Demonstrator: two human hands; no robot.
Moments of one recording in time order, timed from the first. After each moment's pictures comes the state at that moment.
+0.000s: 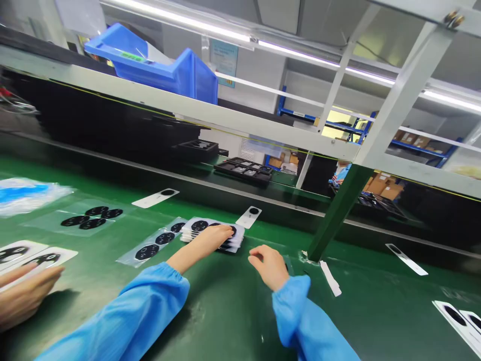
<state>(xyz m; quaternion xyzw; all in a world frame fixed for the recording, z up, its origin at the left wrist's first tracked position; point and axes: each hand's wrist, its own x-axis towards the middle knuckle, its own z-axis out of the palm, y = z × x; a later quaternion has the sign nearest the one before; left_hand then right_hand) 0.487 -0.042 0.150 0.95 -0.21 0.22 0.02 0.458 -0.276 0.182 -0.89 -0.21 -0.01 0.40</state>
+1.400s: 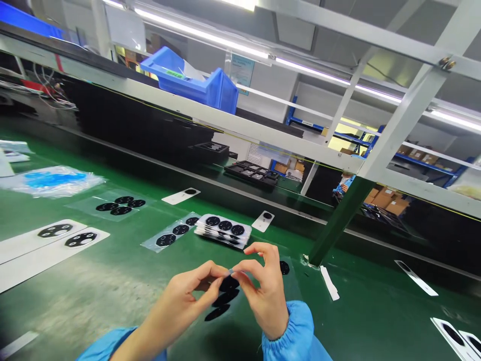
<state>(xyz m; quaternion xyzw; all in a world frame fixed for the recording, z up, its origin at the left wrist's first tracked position) 0.312 -0.096 0.202 0.81 -0.12 0.23 0.52 0.367 -0.257 0.222 -0.76 -0.42 -0.27 0.42</state>
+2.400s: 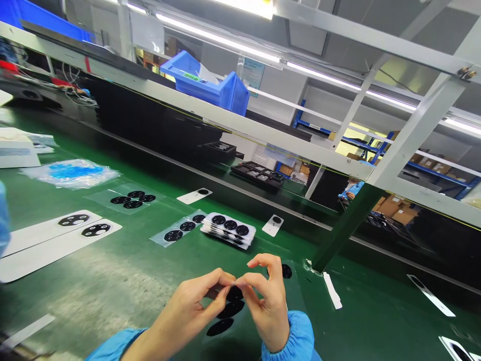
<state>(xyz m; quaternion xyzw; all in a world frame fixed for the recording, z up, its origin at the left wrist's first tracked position) 0.303 -0.104 0.201 0.83 -0.13 0.24 0.48 0.363 -0.262 0.208 -0.73 -0.45 -0.27 0.44</state>
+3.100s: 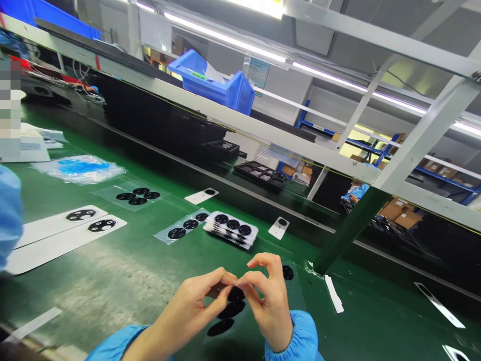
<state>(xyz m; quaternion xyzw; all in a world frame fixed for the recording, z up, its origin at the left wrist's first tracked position) 0.305 -0.102 0.197 0.83 -0.12 0.23 0.50 0.364 -0.260 0.216 -0.74 -0.47 -0.24 0.41</state>
